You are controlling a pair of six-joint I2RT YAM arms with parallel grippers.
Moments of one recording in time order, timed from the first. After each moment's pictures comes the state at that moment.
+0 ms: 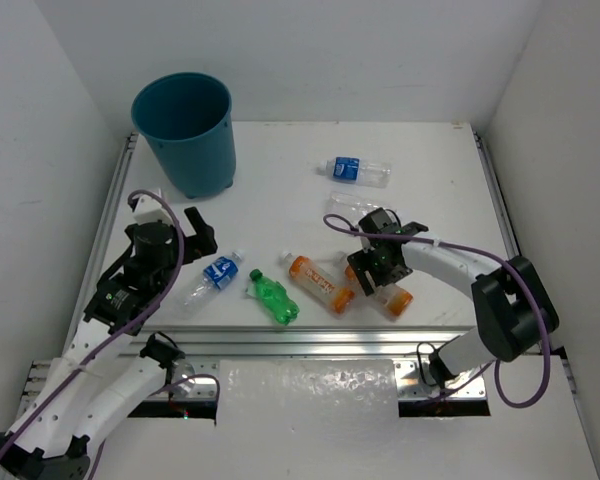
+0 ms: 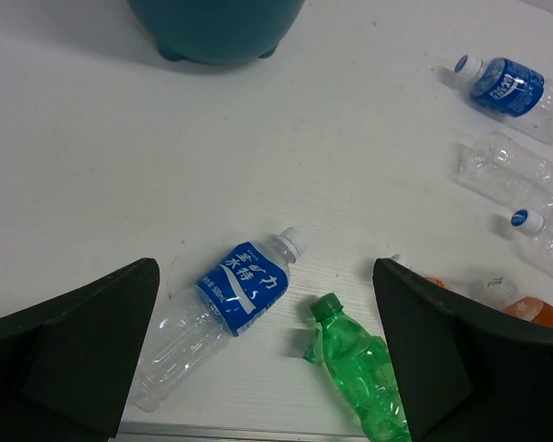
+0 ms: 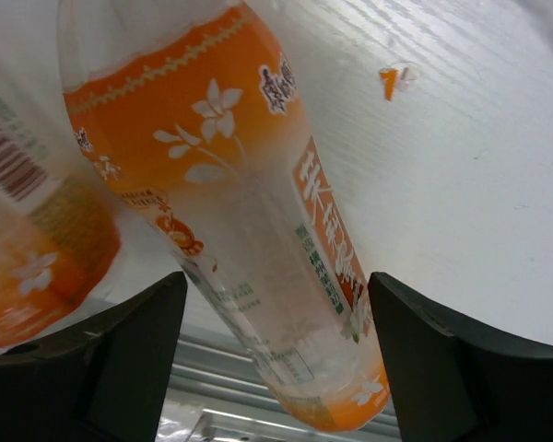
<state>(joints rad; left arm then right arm) -0.38 0.65 0.80 -0.60 -0.40 -0.48 0.50 1.49 0.83 -0.66 0.03 0.05</state>
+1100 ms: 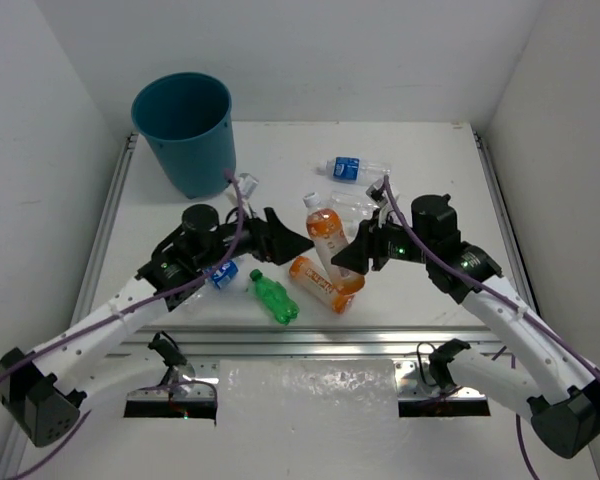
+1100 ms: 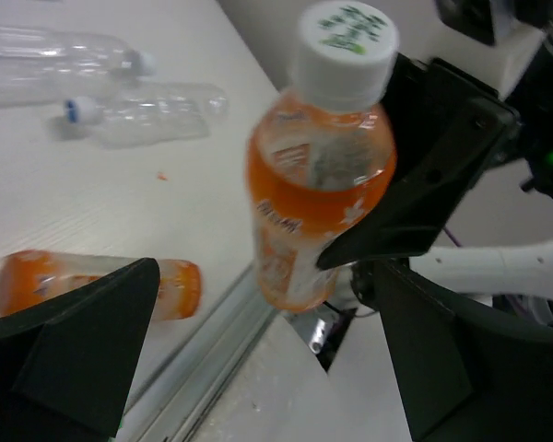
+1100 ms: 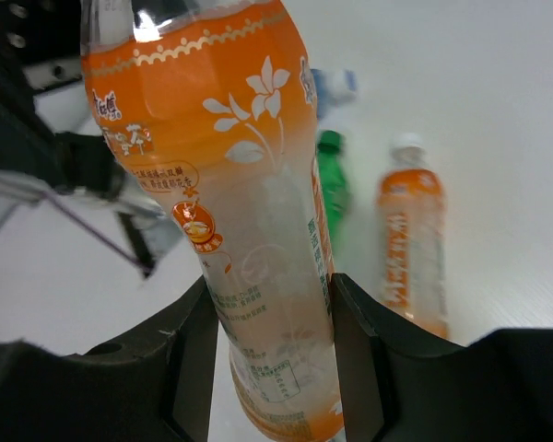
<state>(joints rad) -0.60 0.92 0.77 -0.02 0.36 -0.69 0.51 0.95 0.84 -0.36 -0.54 0.26</state>
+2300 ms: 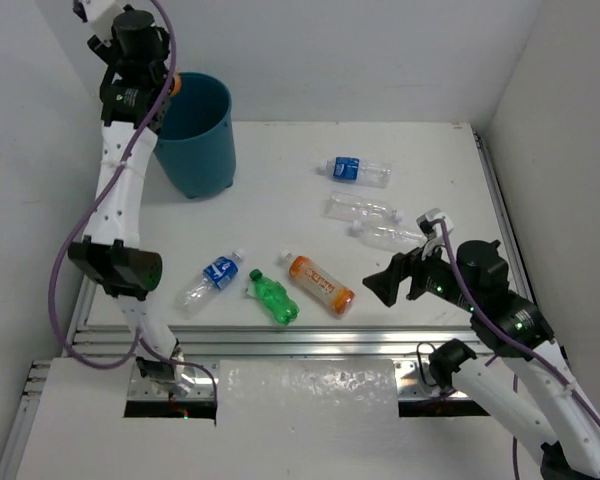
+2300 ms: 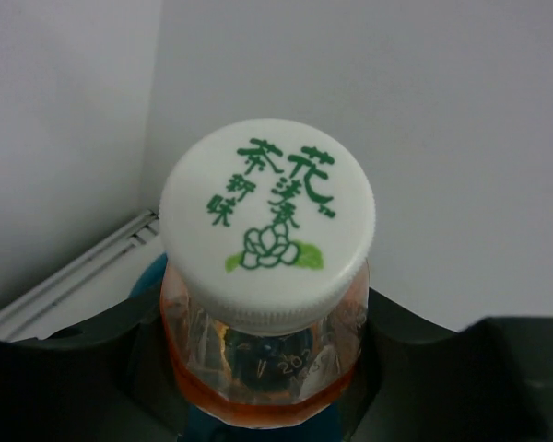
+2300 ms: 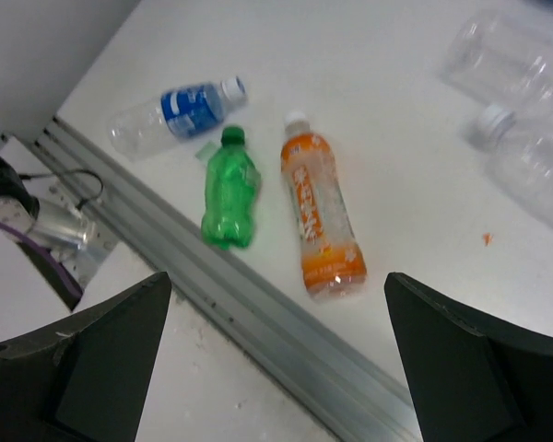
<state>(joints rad) -0.10 1.83 2.34 -0.56 -0.70 -0.48 0.51 0.54 0.80 -0.62 -0.25 0.27</state>
